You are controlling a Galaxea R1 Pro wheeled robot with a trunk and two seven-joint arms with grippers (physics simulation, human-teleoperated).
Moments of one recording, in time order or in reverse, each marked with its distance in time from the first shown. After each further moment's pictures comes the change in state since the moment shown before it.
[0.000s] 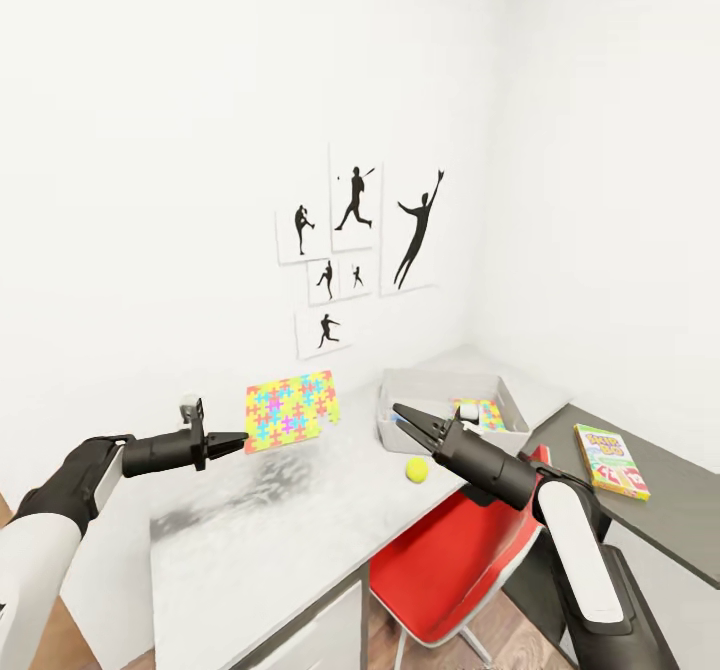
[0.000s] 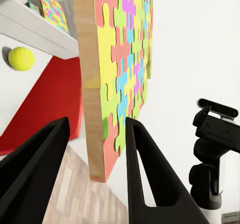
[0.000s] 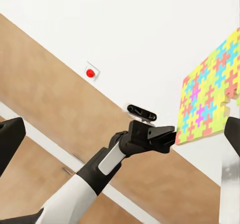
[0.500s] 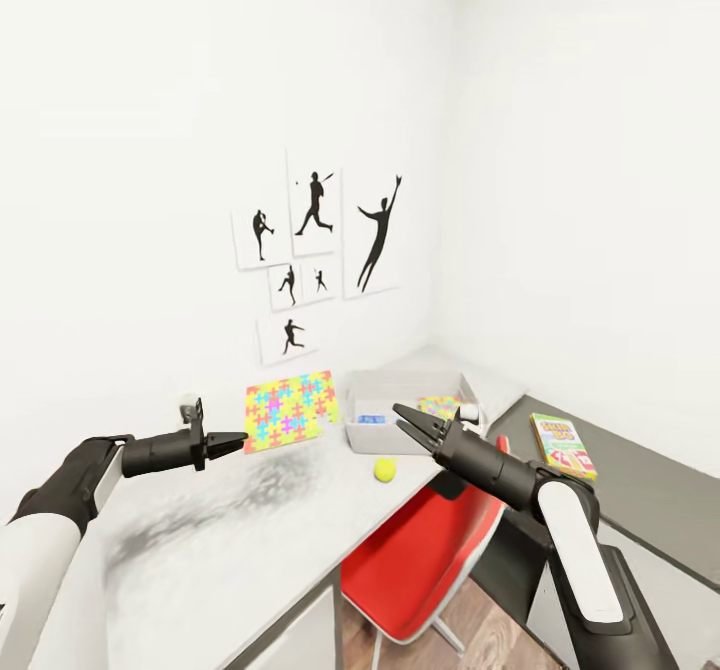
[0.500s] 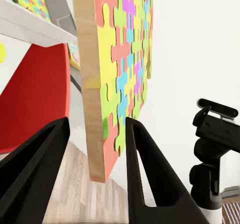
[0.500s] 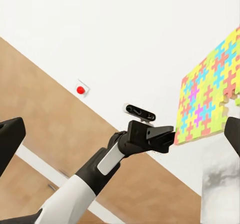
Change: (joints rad) left arm 0.000 0.001 0.000 0.000 0.000 -0.001 0.001; right arm 0.000 0.000 0.000 0.003 0.002 -0.002 -0.001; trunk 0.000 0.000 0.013
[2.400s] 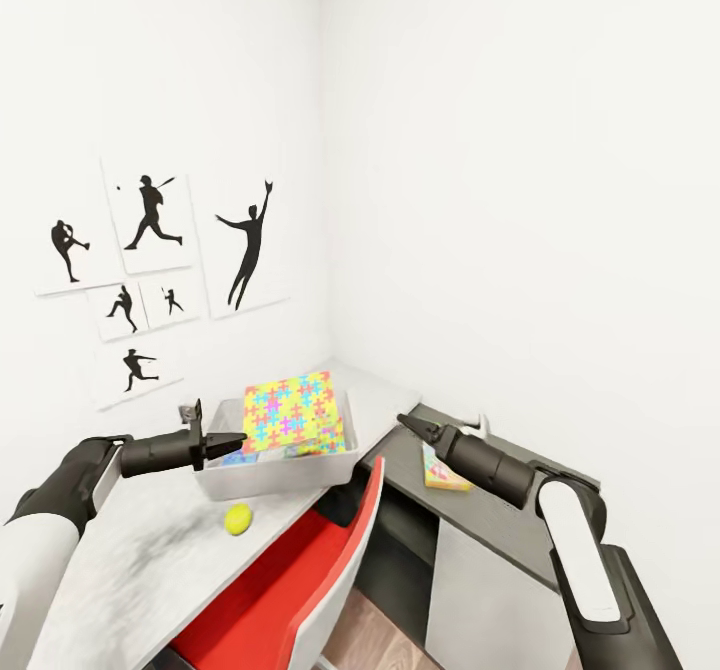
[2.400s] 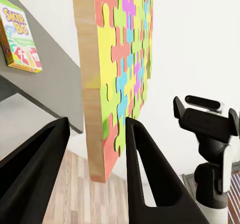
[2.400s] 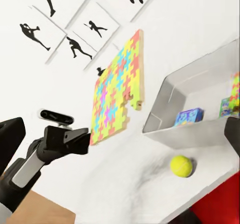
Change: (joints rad) left arm 0.000 0.004 0.000 0.000 -0.002 -0.016 0.008; right arm -0.001 -0.001 -0.020 -0.006 0.129 -0.020 -0.213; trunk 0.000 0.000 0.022
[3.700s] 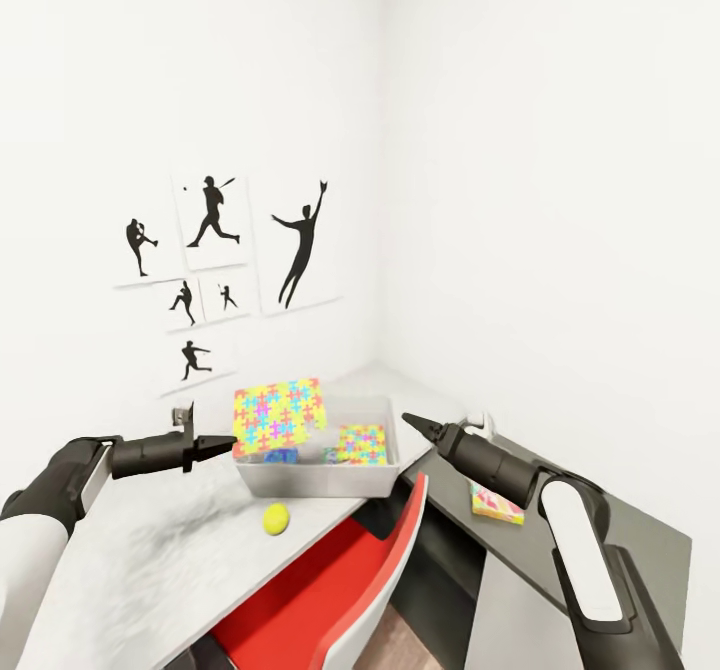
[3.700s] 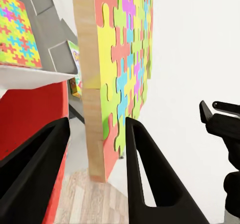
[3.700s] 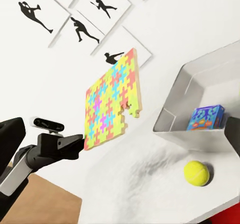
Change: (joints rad) left arm 0.000 0.026 0.014 0.000 -0.001 -0.031 0.092; right arm 0.000 0.002 -0.014 -0.002 -0.001 -0.006 -0.043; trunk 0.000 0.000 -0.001
